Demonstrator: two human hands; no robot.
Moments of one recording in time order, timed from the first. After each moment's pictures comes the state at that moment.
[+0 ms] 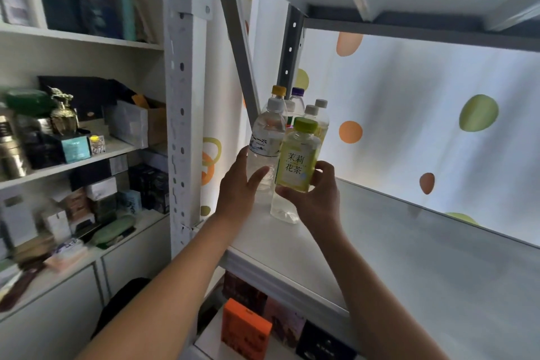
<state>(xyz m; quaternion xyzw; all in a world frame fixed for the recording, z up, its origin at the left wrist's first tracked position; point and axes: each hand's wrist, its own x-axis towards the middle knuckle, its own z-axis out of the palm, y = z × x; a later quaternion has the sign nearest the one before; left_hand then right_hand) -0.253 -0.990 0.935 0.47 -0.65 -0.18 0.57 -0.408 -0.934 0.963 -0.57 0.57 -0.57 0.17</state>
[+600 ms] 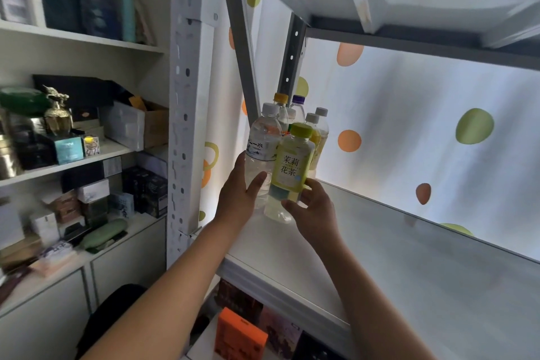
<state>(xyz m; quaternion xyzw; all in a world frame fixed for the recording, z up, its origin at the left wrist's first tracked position) -0.254 -0.989 0.939 0.50 -0.64 -0.21 0.55 -0.413 -0.939 0.952 -0.61 0.59 -0.50 0.18</state>
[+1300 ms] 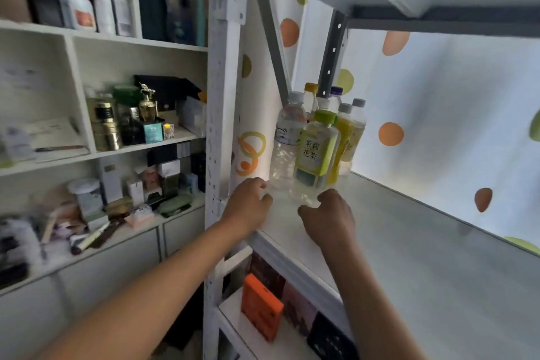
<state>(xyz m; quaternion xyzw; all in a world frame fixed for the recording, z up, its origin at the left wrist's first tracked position) -0.248 -0.905 0.926 0.67 -0.61 -0.12 0.40 -0.415 -0.880 0.962 -0.64 0.67 -0.32 0.18</state>
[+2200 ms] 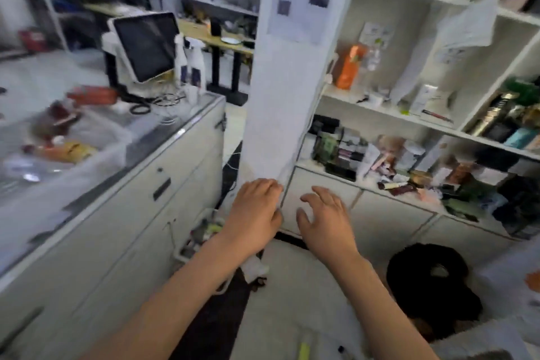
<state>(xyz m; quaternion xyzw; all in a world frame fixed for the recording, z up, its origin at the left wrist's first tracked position) 0.032 -0.257 0.818 0.90 -0.33 0.14 0.25 -0.025 -0.419 0.823 -0.98 0.08 -0.15 0.14</state>
